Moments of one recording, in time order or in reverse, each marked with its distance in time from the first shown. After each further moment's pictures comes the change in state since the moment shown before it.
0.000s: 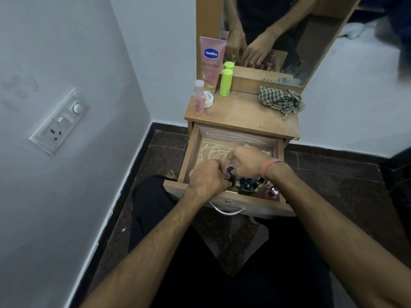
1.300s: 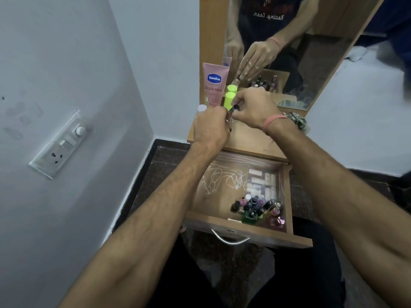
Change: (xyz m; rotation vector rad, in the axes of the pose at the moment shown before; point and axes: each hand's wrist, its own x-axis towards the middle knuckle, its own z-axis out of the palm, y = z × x) left_hand 0.108 0.068 -0.116 0.103 0.595 0.258; right_hand 0.077 -0.009 -0.150 -0.025 0.669 -0.005
